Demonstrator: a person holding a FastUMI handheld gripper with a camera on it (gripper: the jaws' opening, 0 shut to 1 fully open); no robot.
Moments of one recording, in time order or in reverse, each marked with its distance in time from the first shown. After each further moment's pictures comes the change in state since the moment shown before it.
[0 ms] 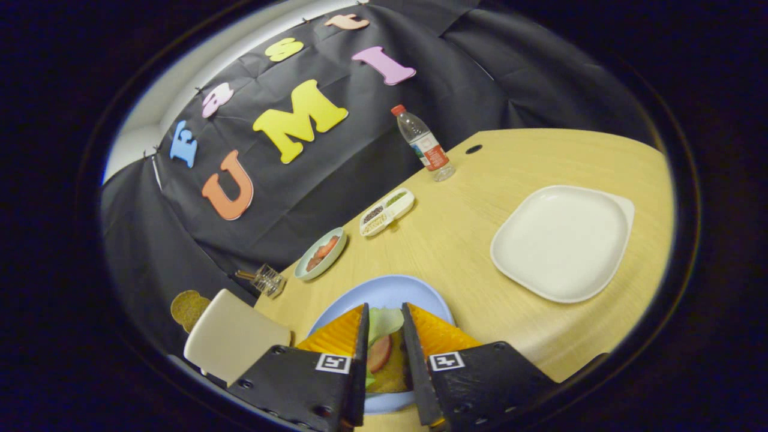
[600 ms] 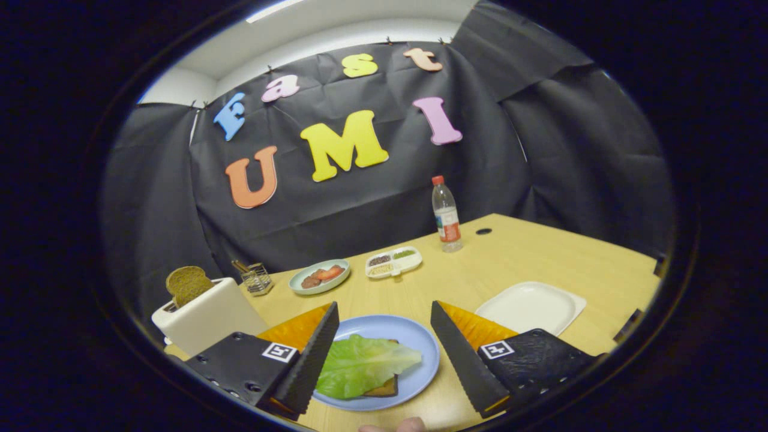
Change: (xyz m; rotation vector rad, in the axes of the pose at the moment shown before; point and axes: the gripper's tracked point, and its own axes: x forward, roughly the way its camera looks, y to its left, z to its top) arm -0.060 0.046 0.053 -0.375 -0.275 -0.071
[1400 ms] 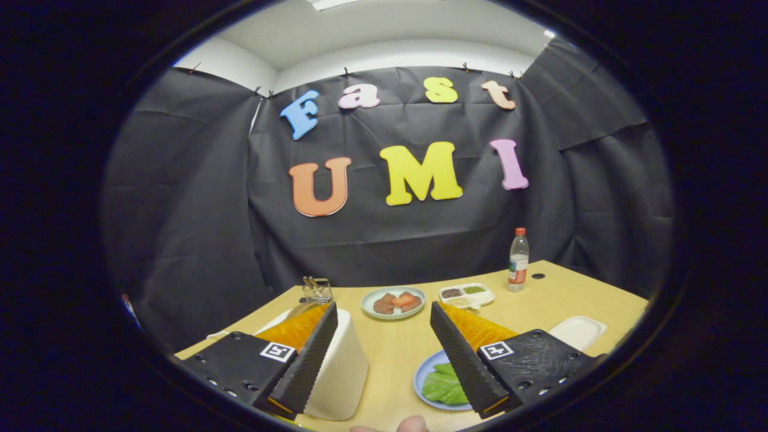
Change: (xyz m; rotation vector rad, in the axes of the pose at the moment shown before) arm -0.029 0.209 0.020 -0.104 -0.062 0.141
